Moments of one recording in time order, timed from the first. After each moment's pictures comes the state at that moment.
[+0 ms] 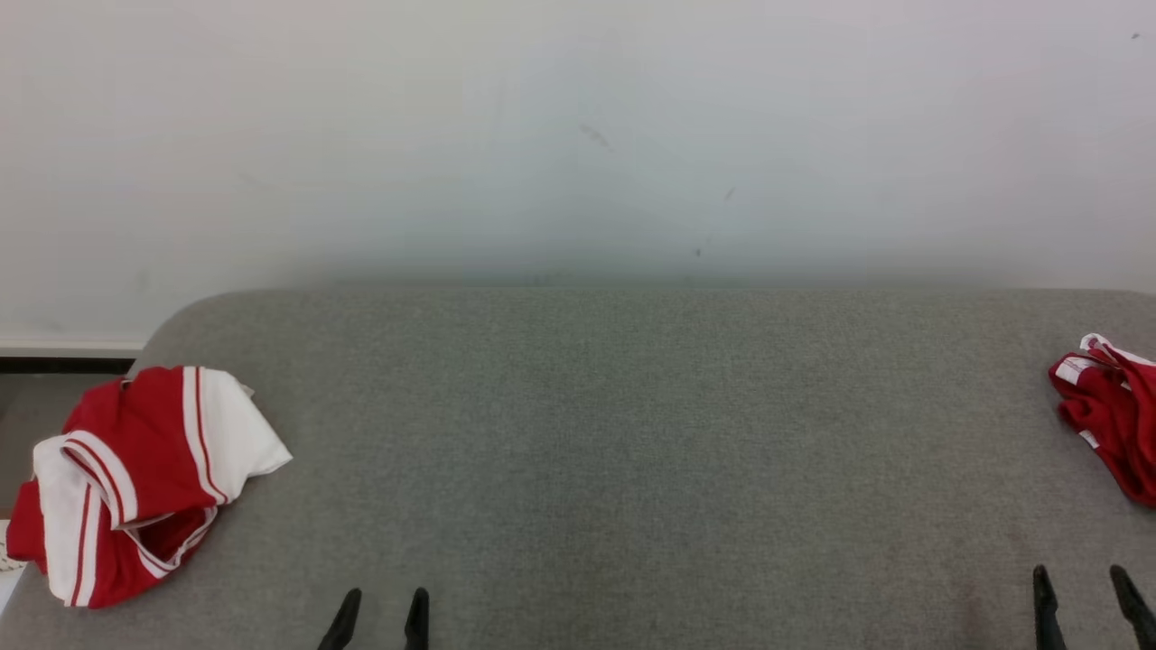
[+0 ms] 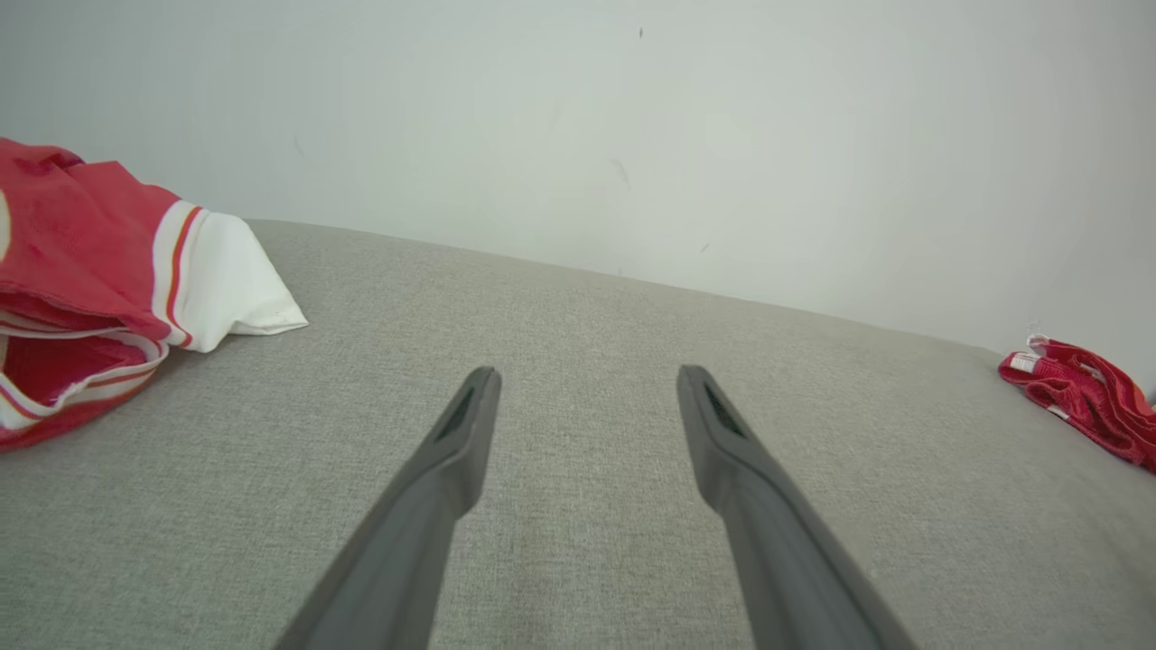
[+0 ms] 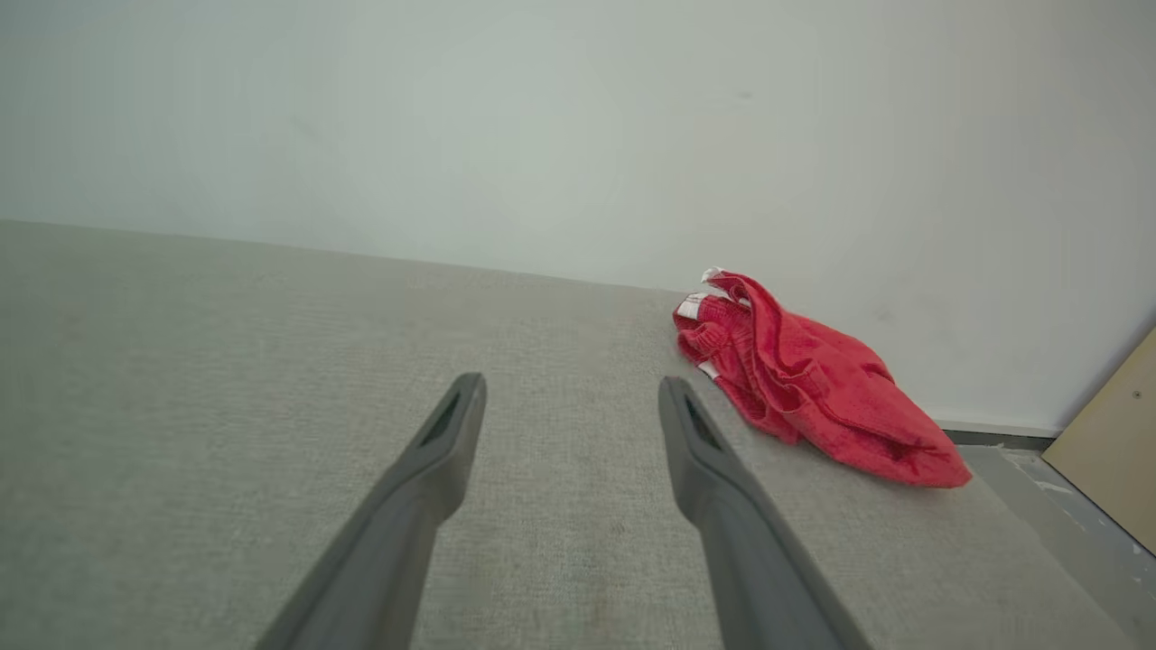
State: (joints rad) left arm 0.15 0.05 -0.12 0.10 -0.23 -0.08 -0.26; right arm 0.03 -0.10 -0.20 0.31 0.03 0.13 -0.26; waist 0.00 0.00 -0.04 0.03
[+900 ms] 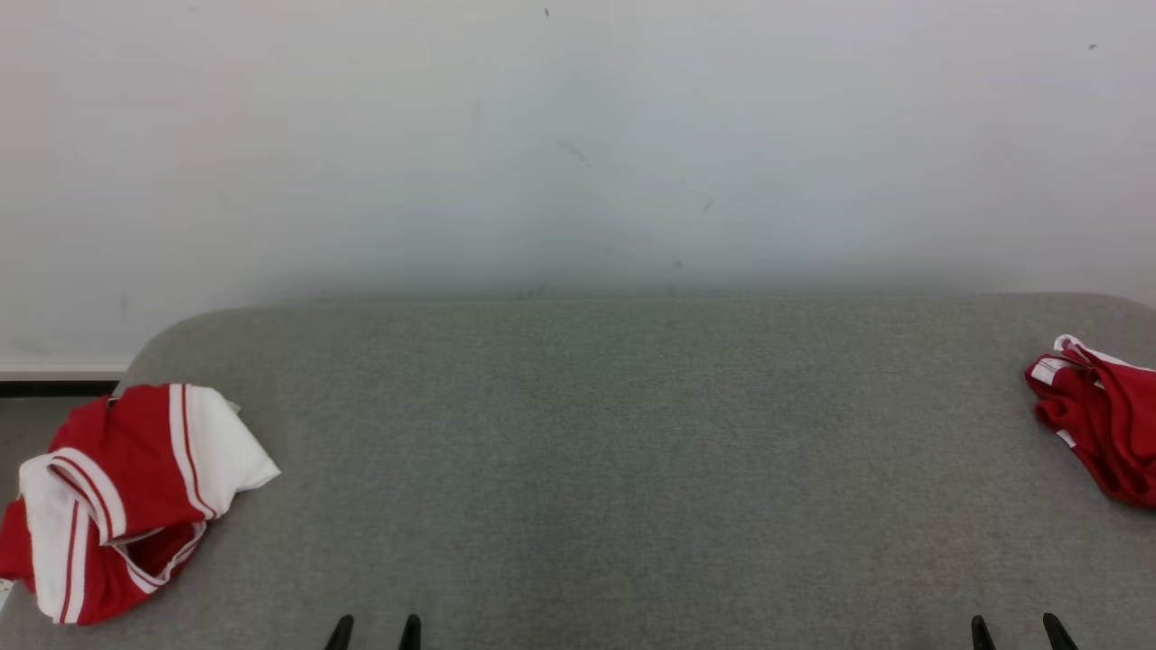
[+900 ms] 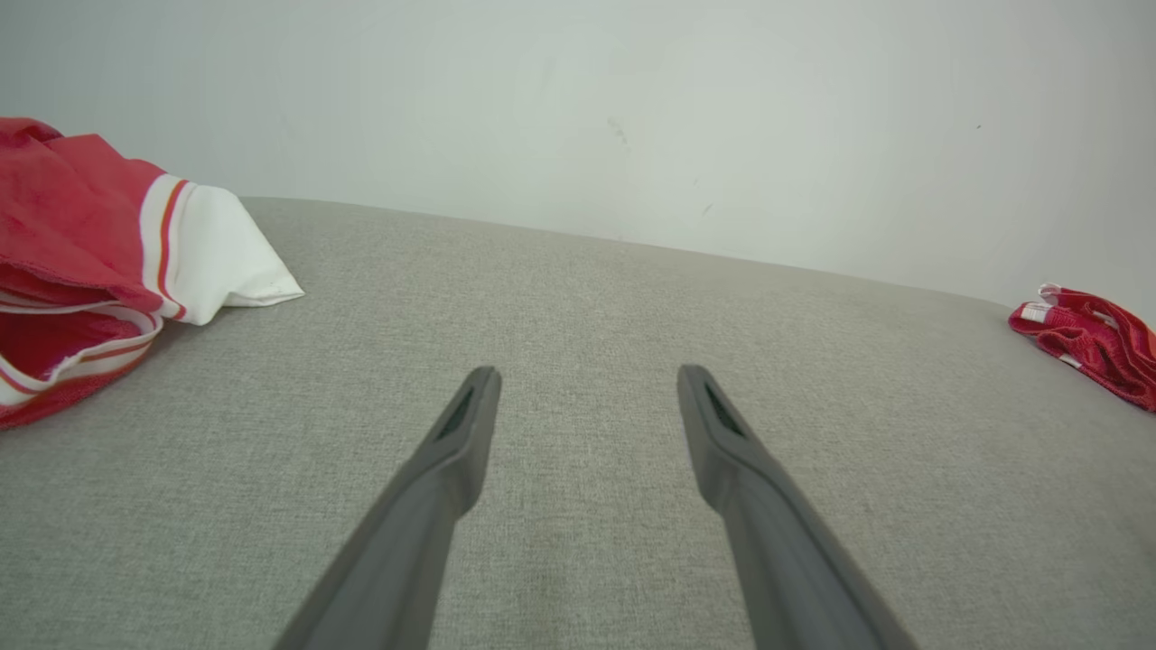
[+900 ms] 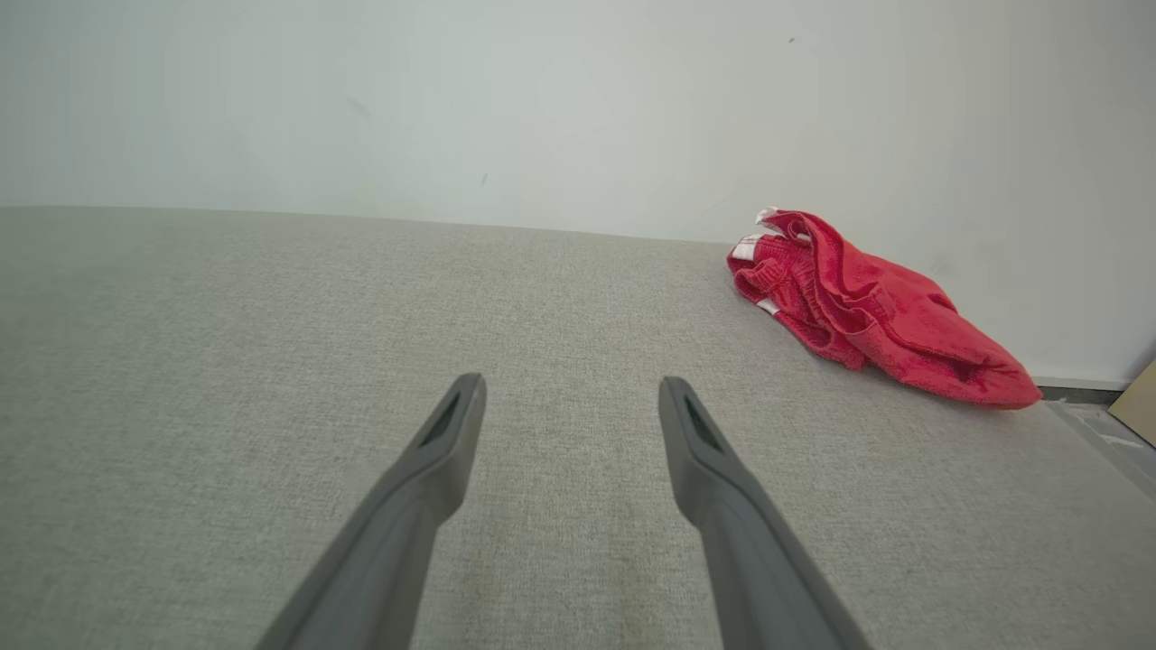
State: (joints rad) left arm 0.17 0.05 -0.09 0.15 -0.20 -0.10 -0.26; right arm 0.12 -0.05 -0.11 0.29 0.07 0.13 -0.26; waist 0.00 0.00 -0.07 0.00
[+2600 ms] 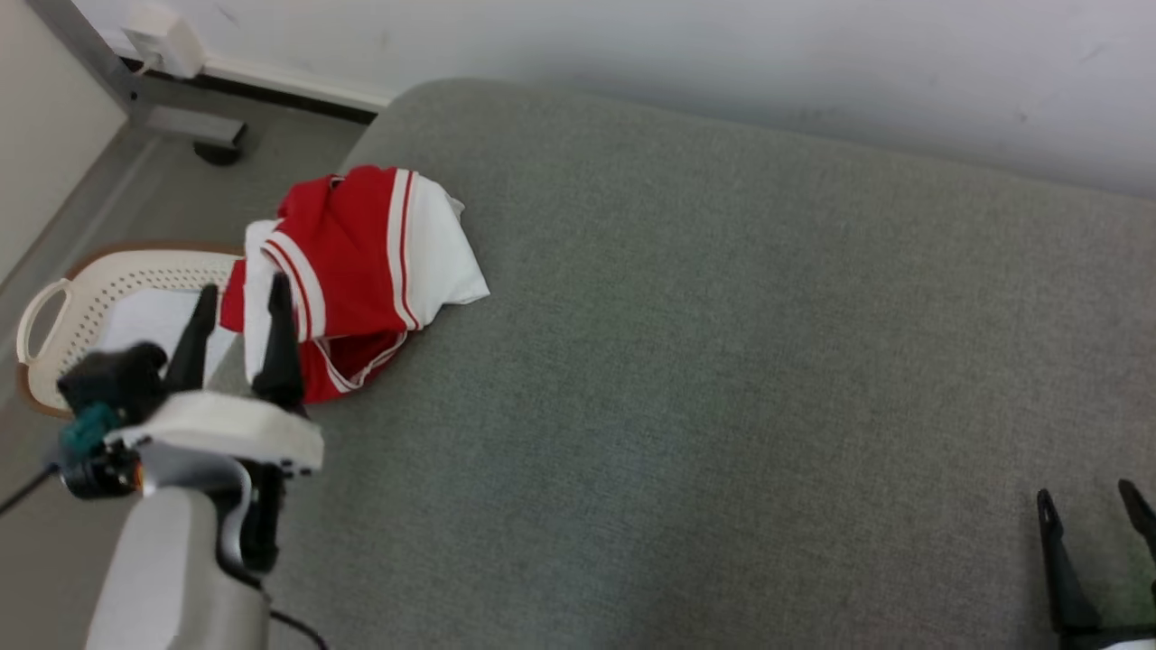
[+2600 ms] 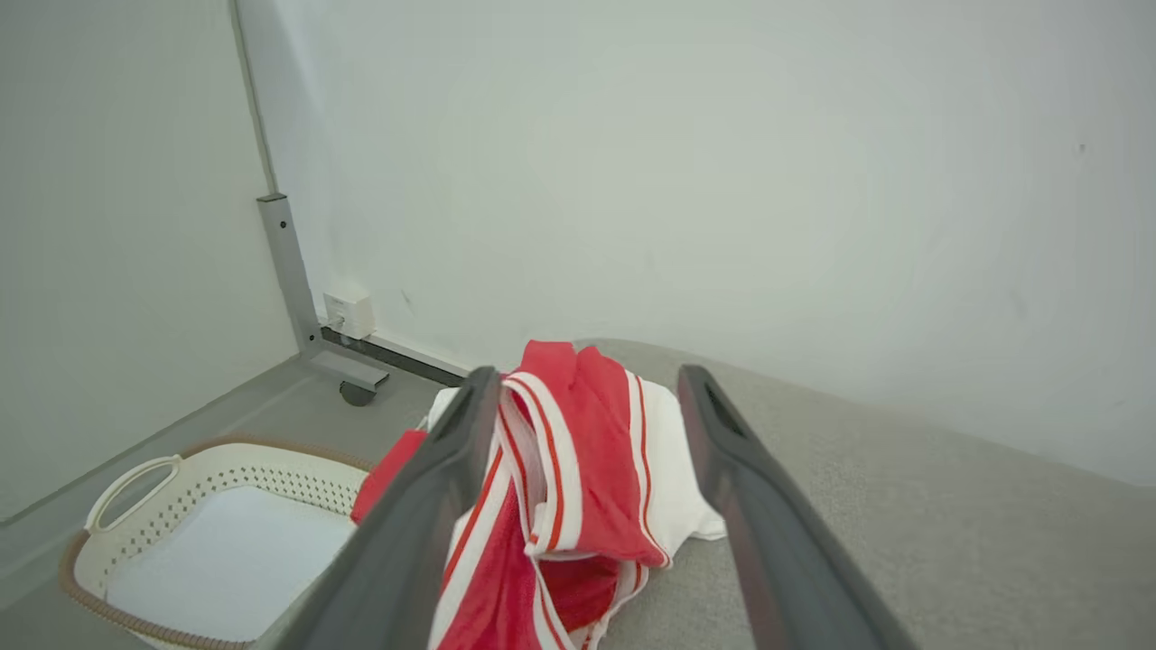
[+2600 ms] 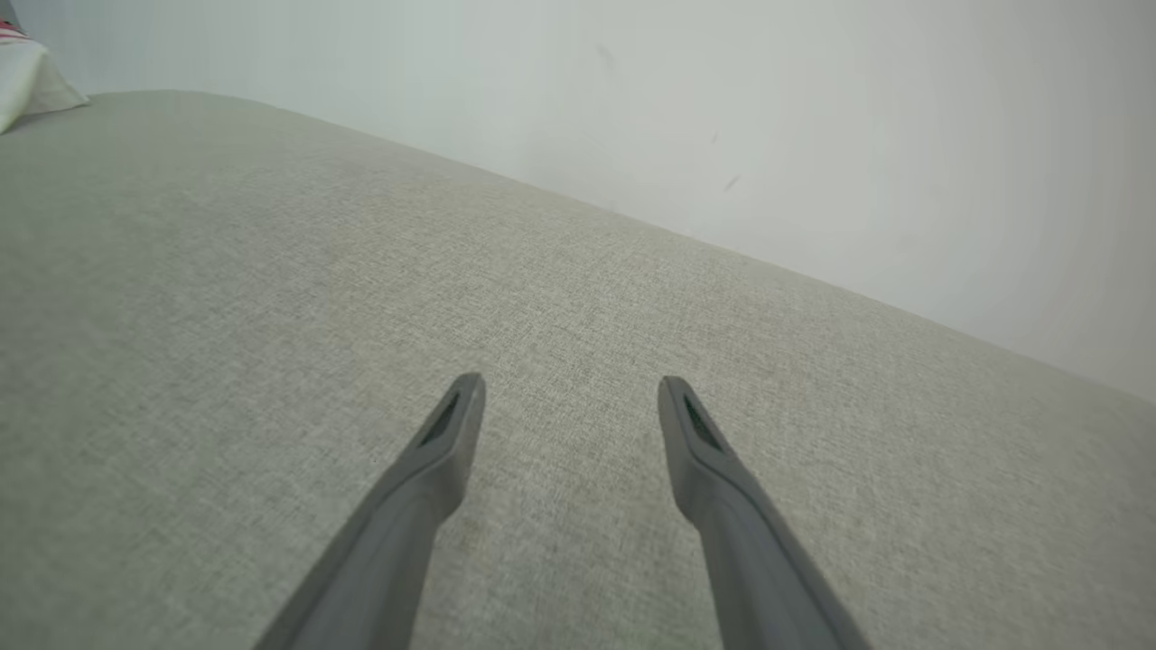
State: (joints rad) left arm -0.41 0.11 0.08 0.34 -0.25 -0.05 -0.17; right arm 0.00 -0.14 -0.14 0.22 -0.02 0.13 -0.26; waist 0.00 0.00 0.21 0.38
